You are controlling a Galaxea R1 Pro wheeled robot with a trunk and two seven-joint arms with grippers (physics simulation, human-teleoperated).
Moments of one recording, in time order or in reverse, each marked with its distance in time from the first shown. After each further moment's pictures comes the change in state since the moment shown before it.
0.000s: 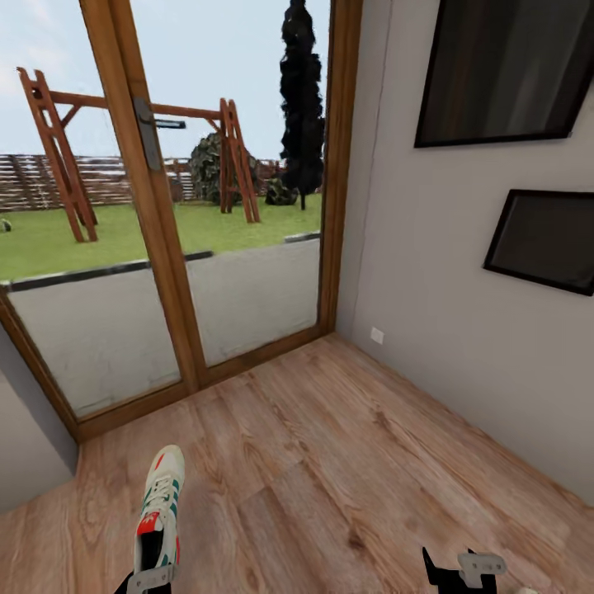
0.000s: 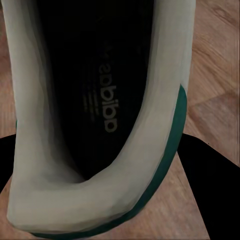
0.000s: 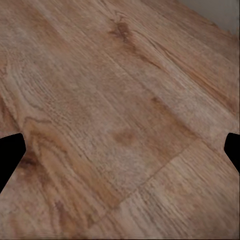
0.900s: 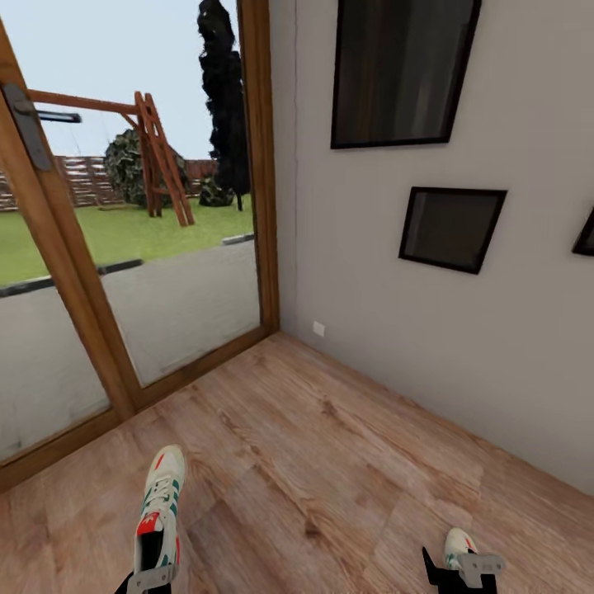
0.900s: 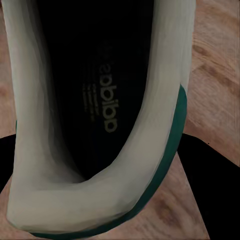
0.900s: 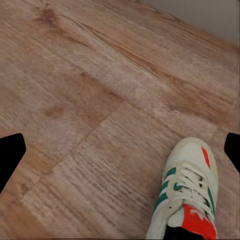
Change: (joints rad) left arm 0.000 0.000 0.000 0.001 0.000 0.000 0.000; right arm -0.001 0.000 0.000 0.000 0.000 0.000 0.000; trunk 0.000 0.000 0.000
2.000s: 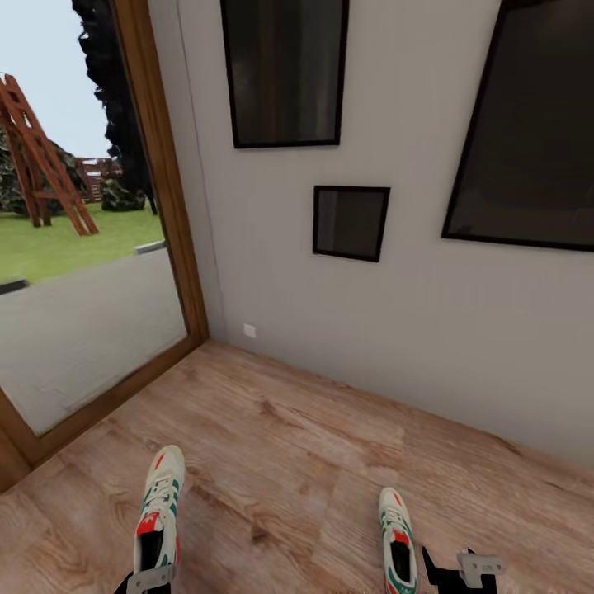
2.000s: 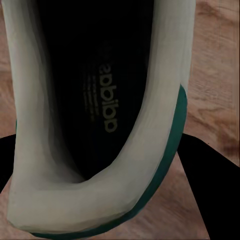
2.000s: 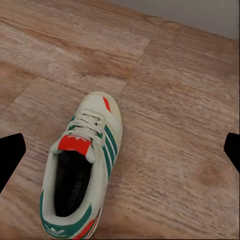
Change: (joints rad) left arm 0.000 0.002 0.000 0.000 -0.001 -0.002 0.000; right arm 0.000 0.000 0.000 0.000 0.000 0.000 0.000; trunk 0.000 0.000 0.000
